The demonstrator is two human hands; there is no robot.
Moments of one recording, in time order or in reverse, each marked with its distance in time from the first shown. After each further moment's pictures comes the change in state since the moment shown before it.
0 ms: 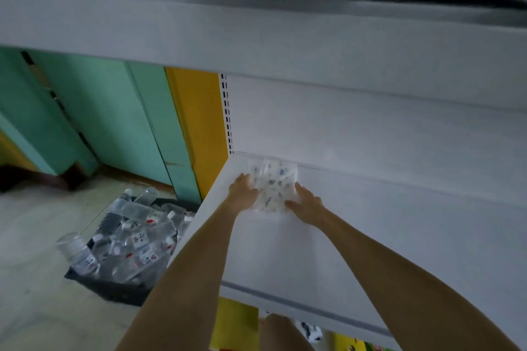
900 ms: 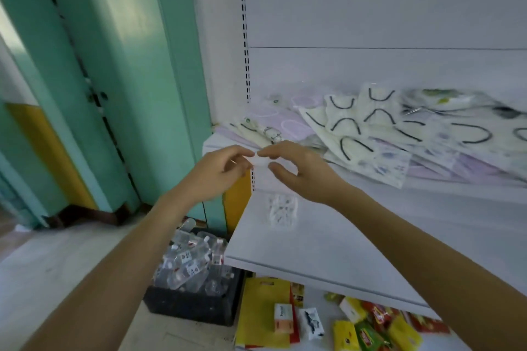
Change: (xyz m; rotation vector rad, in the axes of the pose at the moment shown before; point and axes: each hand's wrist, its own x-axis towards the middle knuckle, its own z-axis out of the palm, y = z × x) left_hand -0.404 0.125 -0.277 -0.028 0.197 0.661; right_hand -0.395 -0.213 -0.194 0.071 0.456 -0.971
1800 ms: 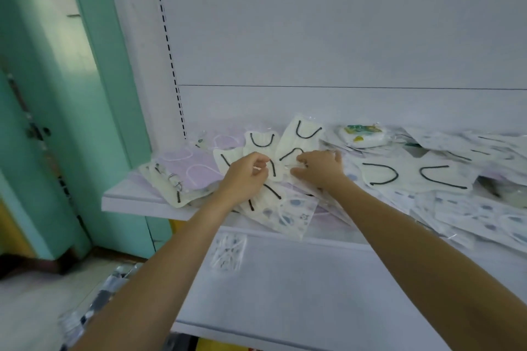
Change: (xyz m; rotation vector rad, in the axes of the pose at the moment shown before) left_hand 0.157 0.126 0.145 -0.065 0.067 -0.079; right_hand -0.013 0.185 -0.158 -0.595 -0.081 0.738
